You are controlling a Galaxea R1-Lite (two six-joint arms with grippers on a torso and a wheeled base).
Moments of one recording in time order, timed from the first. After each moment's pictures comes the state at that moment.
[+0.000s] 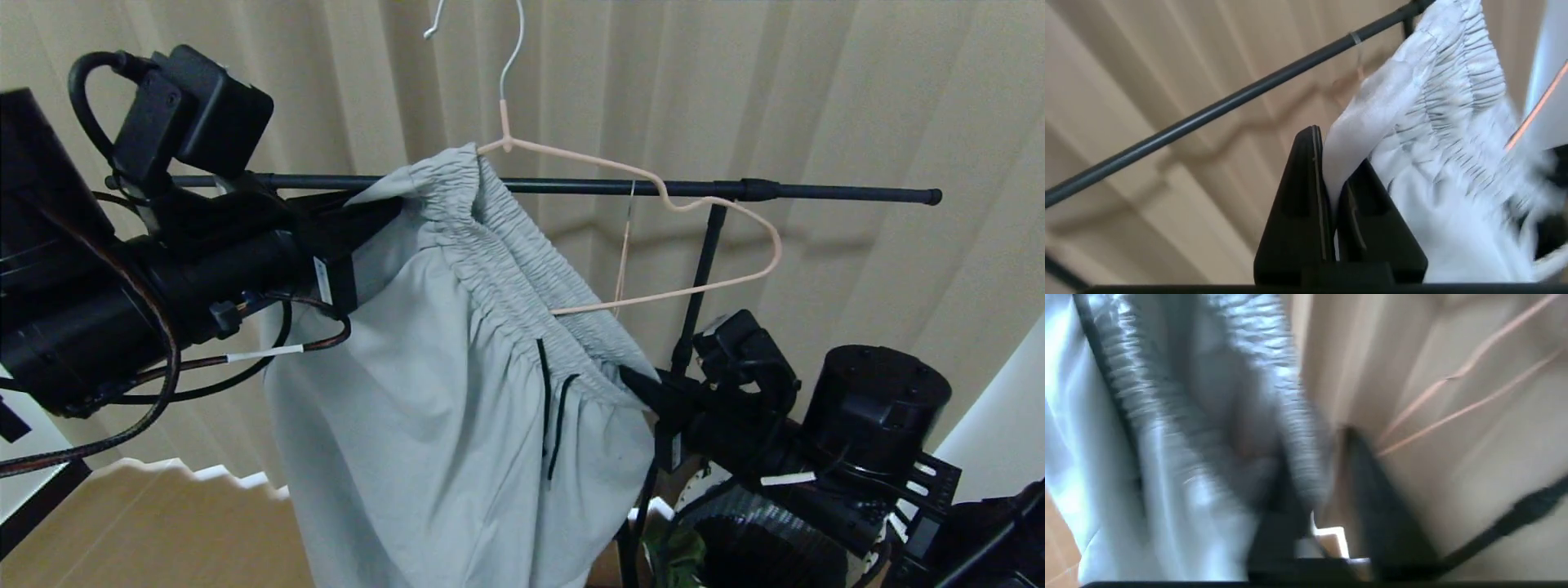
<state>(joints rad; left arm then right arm) -0.45 1.45 -0.83 -0.71 -0.15 0.35 0.62 1.82 -0.47 -1.24 -0.04 -0.08</state>
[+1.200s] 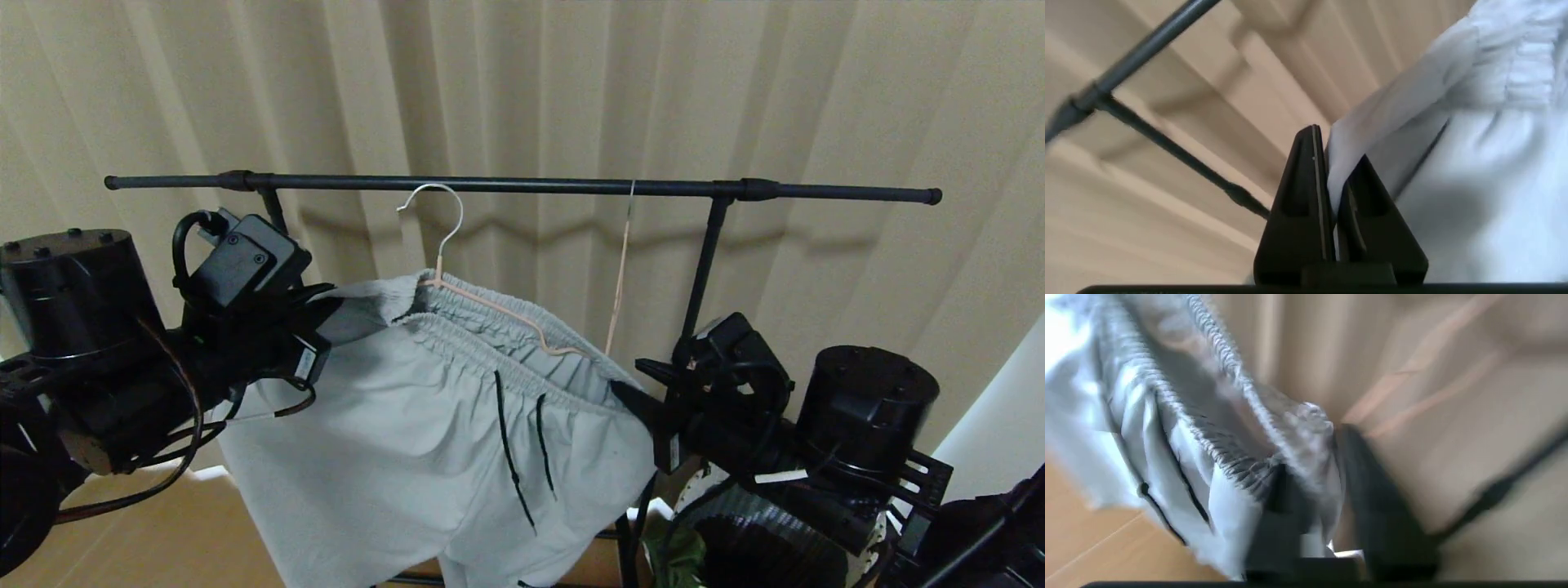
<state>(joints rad) -0.29 1.53 -0.63 -0.78 0.01 0.54 0.64 1.84 -0.47 -1.22 -0.04 -0.09</state>
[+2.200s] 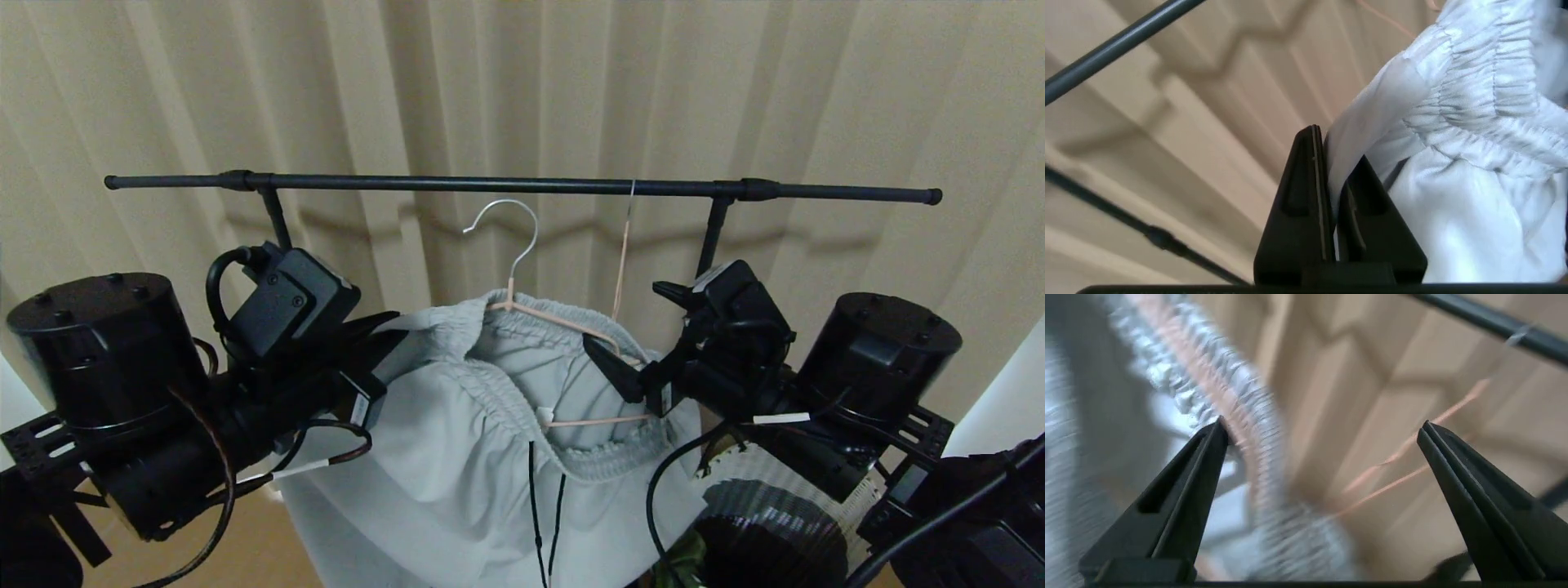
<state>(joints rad) -0.50 1.53 -0.52 -0.92 0.01 0.45 0.62 1.83 -0.61 -1.23 -0.03 -0.28</state>
